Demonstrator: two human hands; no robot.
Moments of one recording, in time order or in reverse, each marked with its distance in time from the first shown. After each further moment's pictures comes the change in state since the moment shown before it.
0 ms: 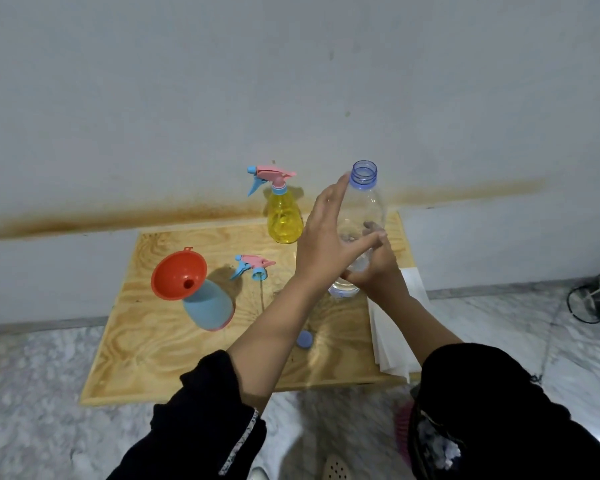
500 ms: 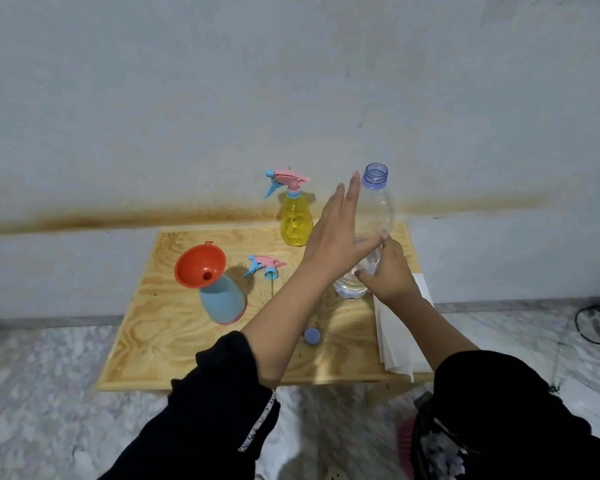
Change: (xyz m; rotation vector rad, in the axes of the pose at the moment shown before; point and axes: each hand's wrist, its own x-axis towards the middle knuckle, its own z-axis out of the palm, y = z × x) left_hand 0.001 0.005 -0.014 0.239 -0.178 0.068; right_hand -0.012 -0.011 -0.012 -0.067 -0.099 0.152
